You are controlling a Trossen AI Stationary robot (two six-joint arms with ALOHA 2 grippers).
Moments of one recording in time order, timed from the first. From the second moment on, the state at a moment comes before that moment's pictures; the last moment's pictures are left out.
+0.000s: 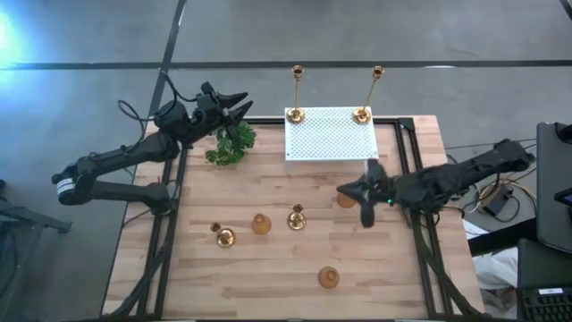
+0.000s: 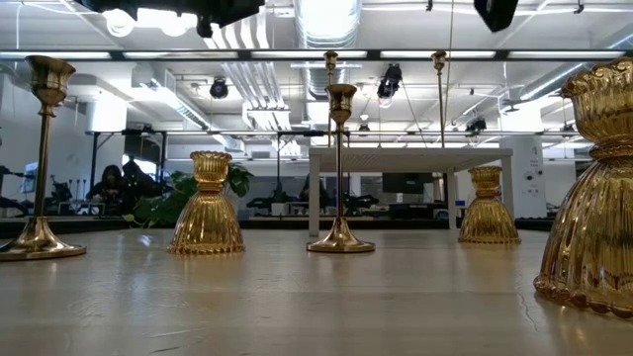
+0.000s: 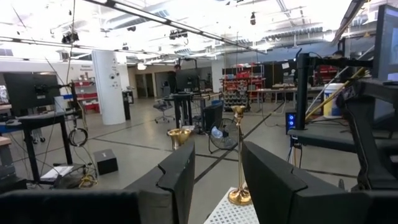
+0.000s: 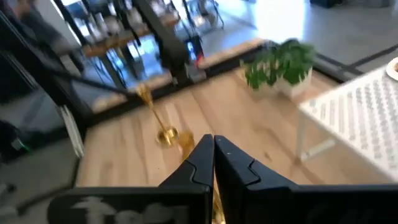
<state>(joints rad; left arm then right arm) 0.47 0.99 0.86 0.40 -0.04 0.09 0.37 1.00 0.87 -0.23 0.52 0.52</state>
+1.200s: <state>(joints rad) 0.47 0.99 0.86 0.30 -0.04 0.10 0.32 1.59 0.87 -0.11 0.43 0.63</state>
